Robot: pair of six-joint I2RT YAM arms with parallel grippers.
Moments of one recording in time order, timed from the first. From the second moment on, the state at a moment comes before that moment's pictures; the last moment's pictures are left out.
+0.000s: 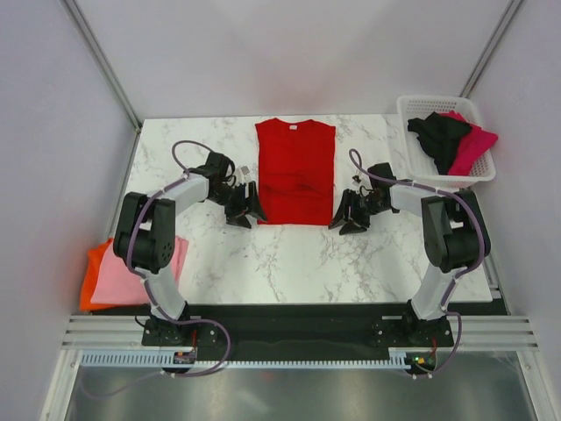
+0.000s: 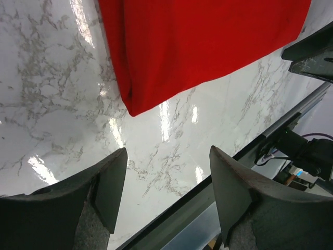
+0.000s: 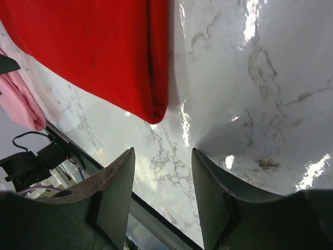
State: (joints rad) left arm -0.25 1.81 1.18 -0.59 0.60 -0.34; right arm 0.18 1.82 1.02 -0.44 -0.64 0.43
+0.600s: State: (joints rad) left arm -0.25 1.98 1.23 -0.55 0.66 -0.38; right arm 0.17 1.93 1.06 -0.33 -0.75 0.55
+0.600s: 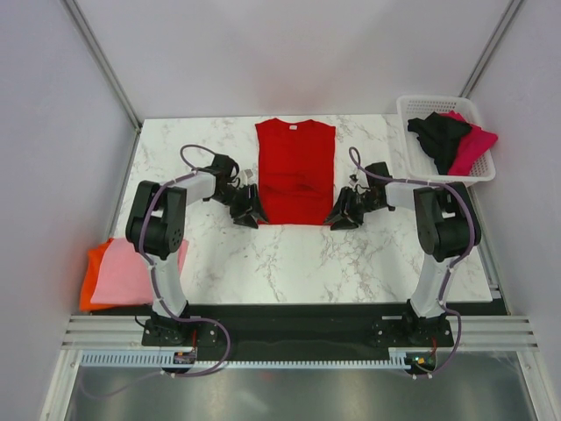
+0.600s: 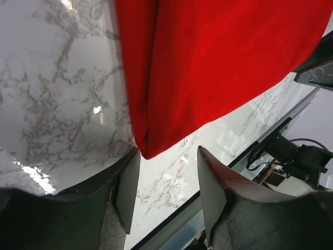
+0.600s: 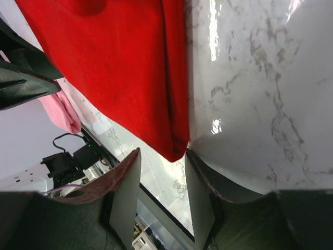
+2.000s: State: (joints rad) left arm -0.25 1.56 1.05 -0.51 0.72 -0.39; right arm 0.16 1.48 1.00 -0.47 -0.73 0.42
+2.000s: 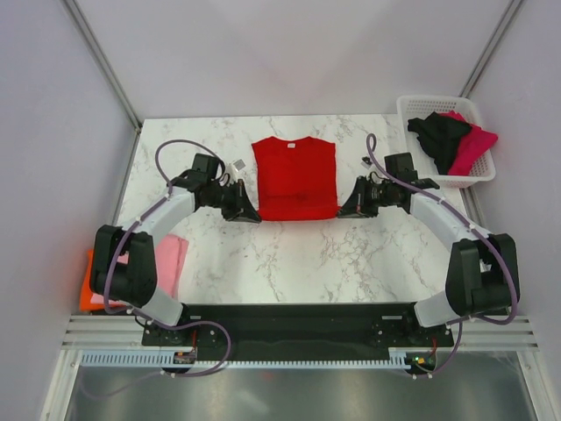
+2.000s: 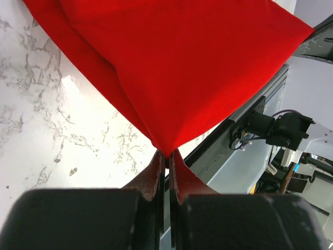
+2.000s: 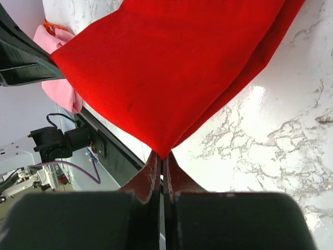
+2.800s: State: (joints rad) left arm -0.21 2.33 2.16 -0.49 0.45 -0.17; right arm 0.12 2.36 2.07 -0.35 -0.57 0.23
